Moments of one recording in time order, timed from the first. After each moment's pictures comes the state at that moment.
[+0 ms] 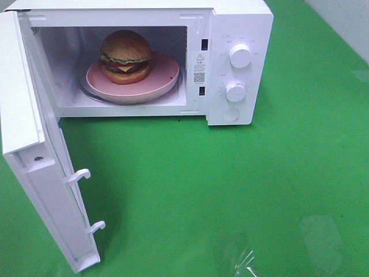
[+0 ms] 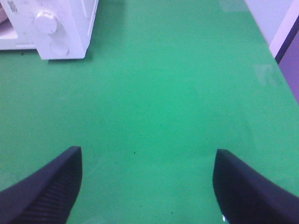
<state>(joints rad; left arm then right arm) 0.08 -0.01 -0.52 -0.22 1.07 0.16 -0.03 0.10 -0.50 -0.03 0.97 0.05</state>
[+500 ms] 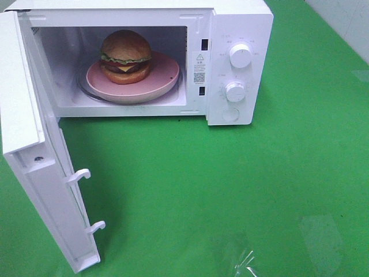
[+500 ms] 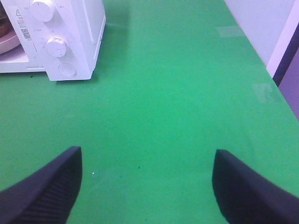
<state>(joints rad) 0.08 -0.01 -0.52 -0.22 1.07 0.16 -0.03 0.00 -0.49 -0.01 0.97 0.05</state>
